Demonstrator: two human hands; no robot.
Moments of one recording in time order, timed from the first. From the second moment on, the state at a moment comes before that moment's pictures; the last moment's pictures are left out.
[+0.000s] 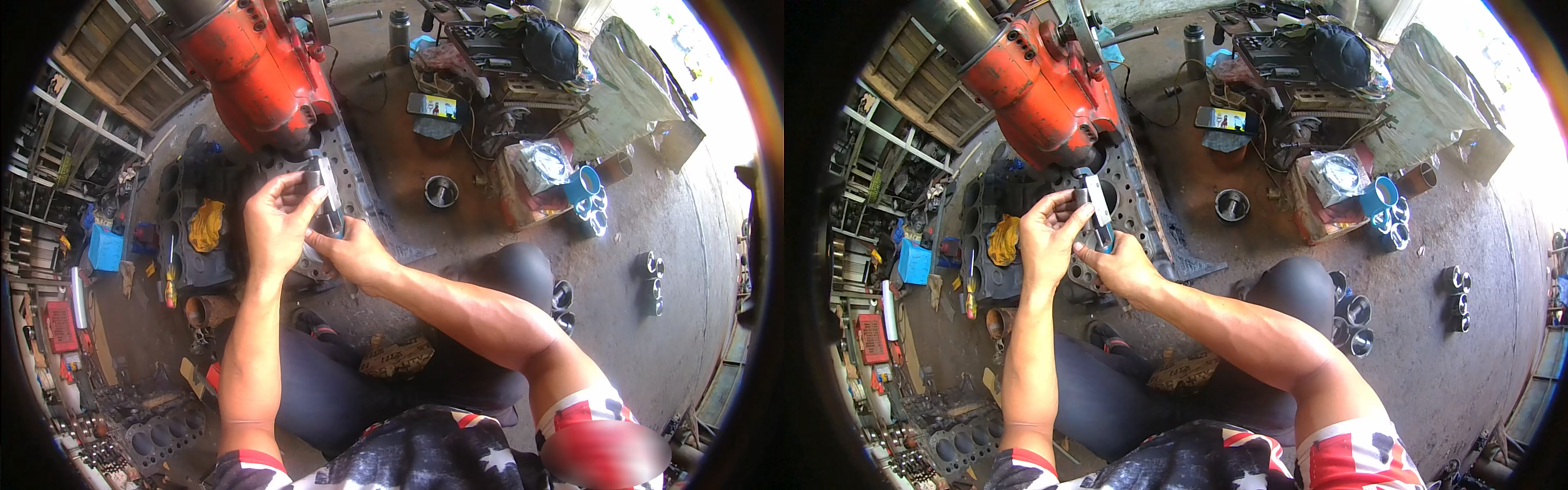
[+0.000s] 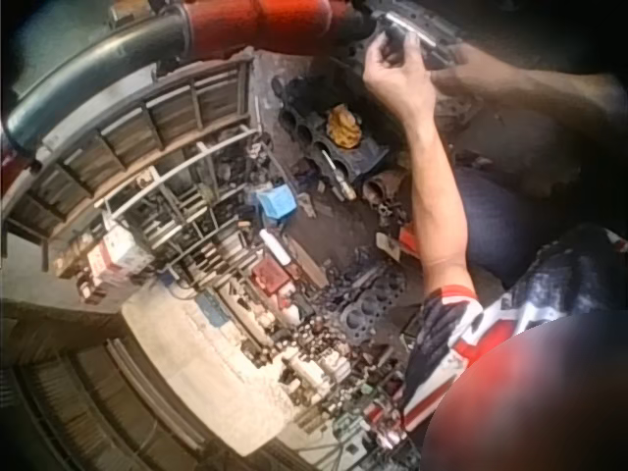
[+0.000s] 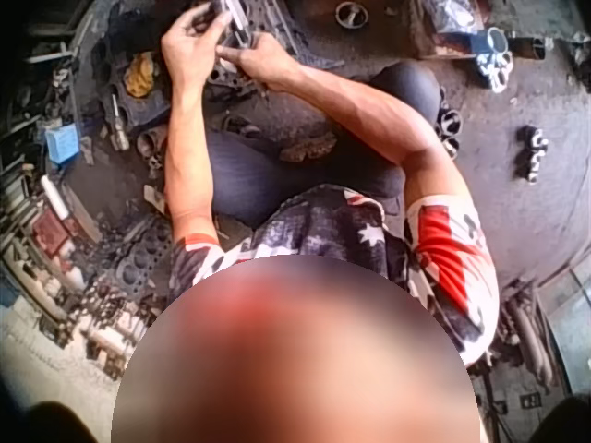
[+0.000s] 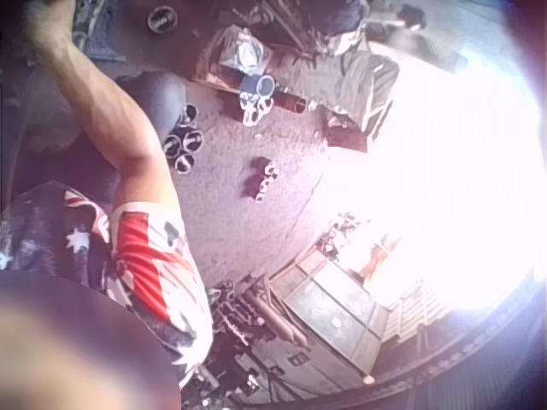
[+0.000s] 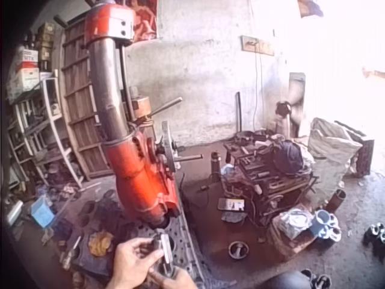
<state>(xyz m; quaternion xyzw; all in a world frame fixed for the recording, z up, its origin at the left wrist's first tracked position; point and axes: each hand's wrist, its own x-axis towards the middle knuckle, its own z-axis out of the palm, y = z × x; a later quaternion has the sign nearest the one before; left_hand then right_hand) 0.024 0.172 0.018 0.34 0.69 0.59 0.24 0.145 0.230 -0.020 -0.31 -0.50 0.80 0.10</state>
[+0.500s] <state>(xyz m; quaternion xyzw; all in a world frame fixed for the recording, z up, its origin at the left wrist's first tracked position) 0.027 0.172 0.016 0.35 0.71 0.57 0.20 0.147 0.229 -0.018 -0.32 -0.53 0.78 0.09</state>
